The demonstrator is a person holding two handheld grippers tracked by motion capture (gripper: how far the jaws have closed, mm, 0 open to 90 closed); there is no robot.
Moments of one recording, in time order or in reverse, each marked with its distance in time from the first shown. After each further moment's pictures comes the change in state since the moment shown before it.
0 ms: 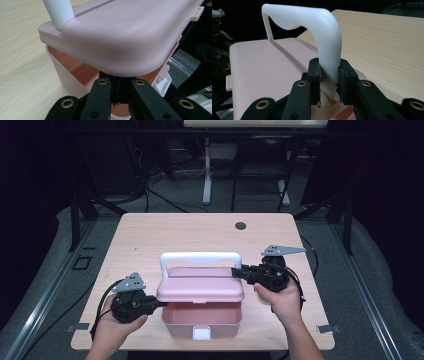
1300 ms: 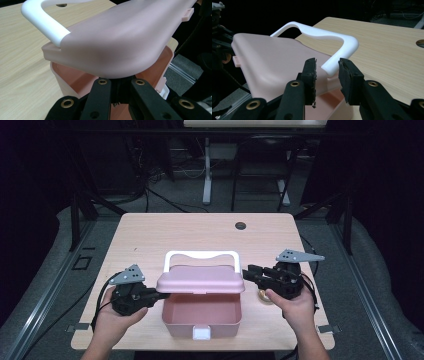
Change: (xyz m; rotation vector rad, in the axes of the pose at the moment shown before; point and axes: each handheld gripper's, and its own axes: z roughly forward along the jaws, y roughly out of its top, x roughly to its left) left arm 0.004 0.018 -0.004 -0.050 -0.011 0.028; right arm 0.006 -0.007 -0.034 -0.052 -0.079 -0.027
